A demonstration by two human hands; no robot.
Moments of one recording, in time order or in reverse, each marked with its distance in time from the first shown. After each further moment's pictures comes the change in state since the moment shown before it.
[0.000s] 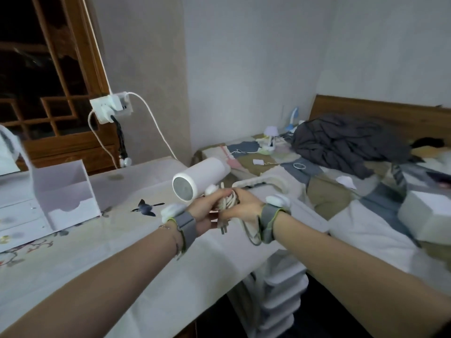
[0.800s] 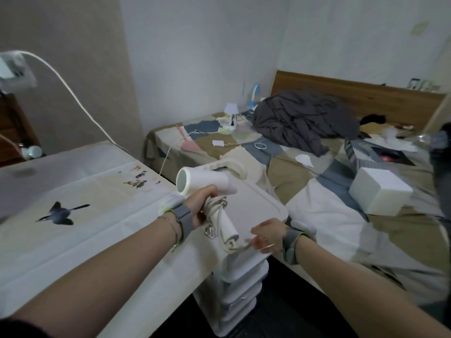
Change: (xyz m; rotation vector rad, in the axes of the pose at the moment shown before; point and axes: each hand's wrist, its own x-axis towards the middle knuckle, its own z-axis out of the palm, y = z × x) left_hand 0.126 -0.057 0.097 -0.034 -0.104 -0.215; right_hand -0.032 0.188 -0.119 0.314 0.281 0.761
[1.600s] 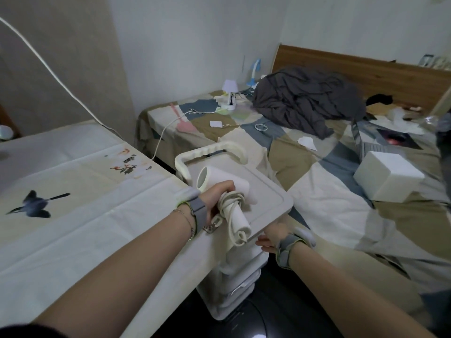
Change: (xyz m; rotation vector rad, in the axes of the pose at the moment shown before) left_hand 0.042 -0.023 0.020 0.242 -0.100 -0.205; right_hand 0.063 0.034 0.013 0.223 0.206 0.179
